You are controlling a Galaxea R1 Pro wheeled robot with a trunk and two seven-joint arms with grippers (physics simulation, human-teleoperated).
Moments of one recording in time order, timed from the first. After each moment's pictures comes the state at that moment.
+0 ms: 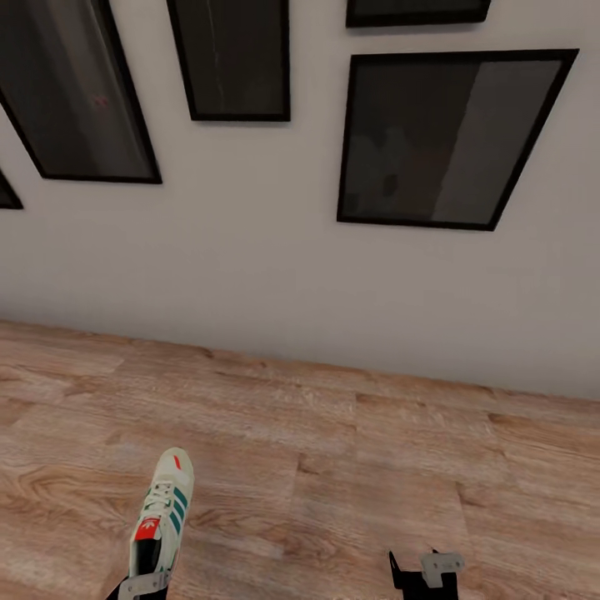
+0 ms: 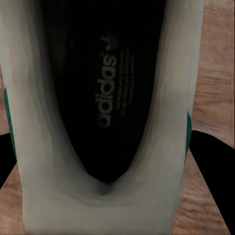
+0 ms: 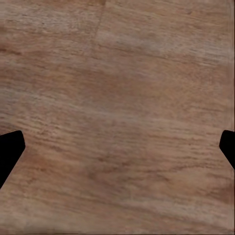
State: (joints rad) left arm -0.24 0.11 0.05 -0.29 0.14 -0.55 -0.07; right arm -0.31 -0.04 0.09 -0.27 -0.04 -0.54 -0.03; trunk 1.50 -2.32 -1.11
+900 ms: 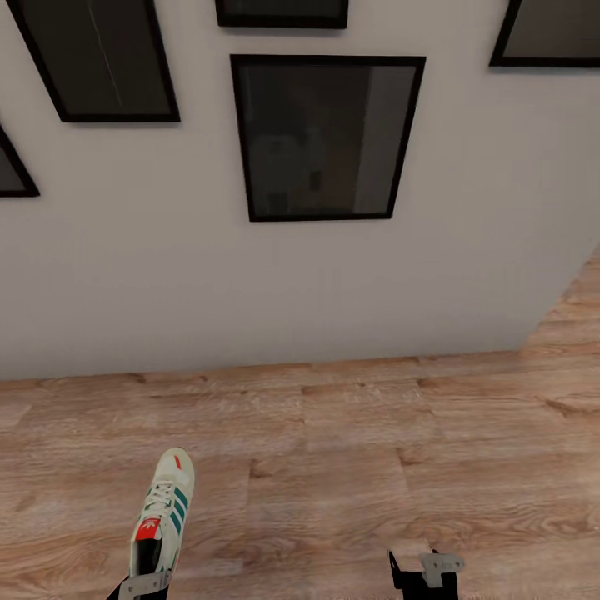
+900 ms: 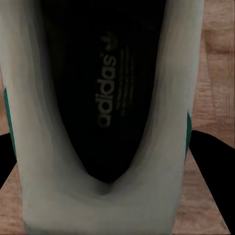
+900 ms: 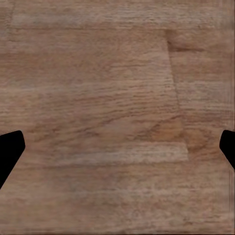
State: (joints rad) left arm -0.24 0.11 0.05 -0.29 0.14 -0.55 -0.07; right arm -0.31 -0.04 0.09 -0.27 -0.04 -0.54 -0.03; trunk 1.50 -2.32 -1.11
